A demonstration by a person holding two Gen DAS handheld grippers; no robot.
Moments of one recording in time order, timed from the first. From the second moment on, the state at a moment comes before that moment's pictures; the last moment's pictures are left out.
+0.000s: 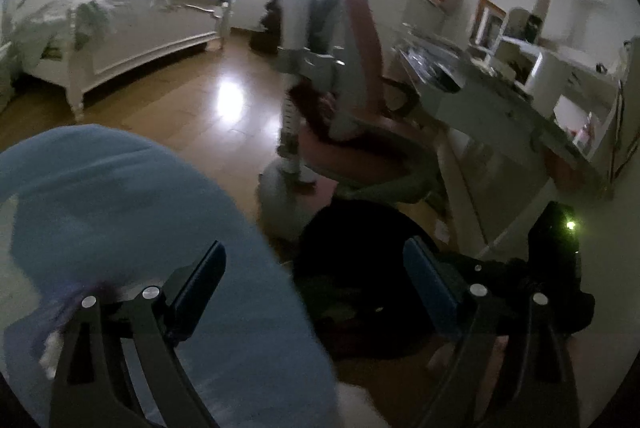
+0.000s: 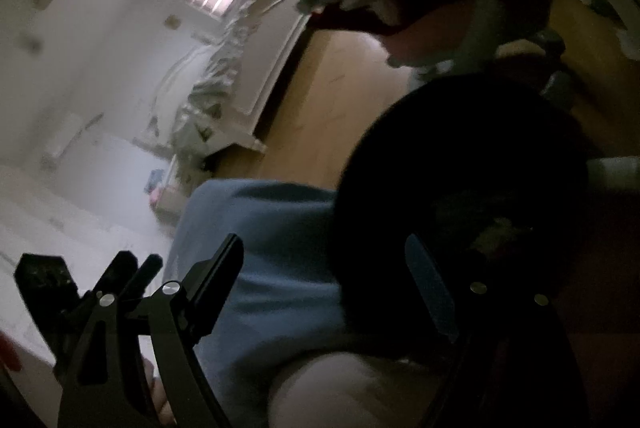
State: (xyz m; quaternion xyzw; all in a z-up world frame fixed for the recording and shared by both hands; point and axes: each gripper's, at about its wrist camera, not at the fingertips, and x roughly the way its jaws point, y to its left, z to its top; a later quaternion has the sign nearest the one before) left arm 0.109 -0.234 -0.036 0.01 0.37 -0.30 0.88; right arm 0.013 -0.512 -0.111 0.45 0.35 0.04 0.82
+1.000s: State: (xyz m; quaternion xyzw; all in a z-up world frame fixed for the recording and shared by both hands) left arm 0.160 -0.074 -0.084 0.15 0.44 -0.18 0.87; right arm 0.095 -0.280 -0.048 0.27 0.42 0.20 0.84
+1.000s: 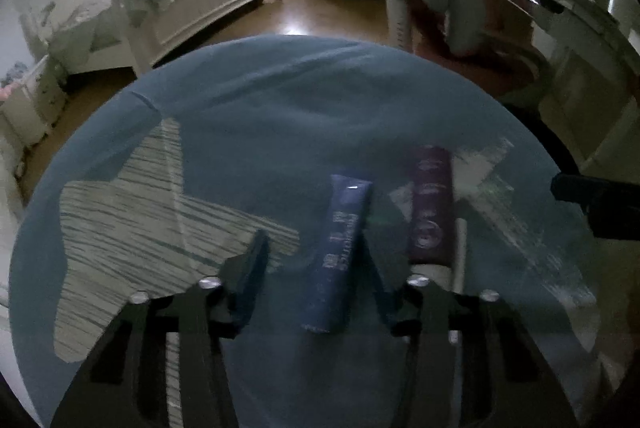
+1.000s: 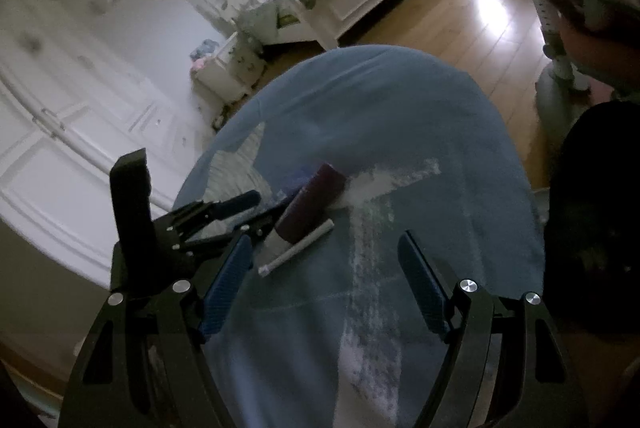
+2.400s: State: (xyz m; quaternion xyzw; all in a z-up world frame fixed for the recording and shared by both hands) left arm 0.105 -0.192 -0.015 -0.03 0.36 -0.31 0.88; right arm 0.043 -0.431 -0.013 0.27 0.27 0.05 0.92
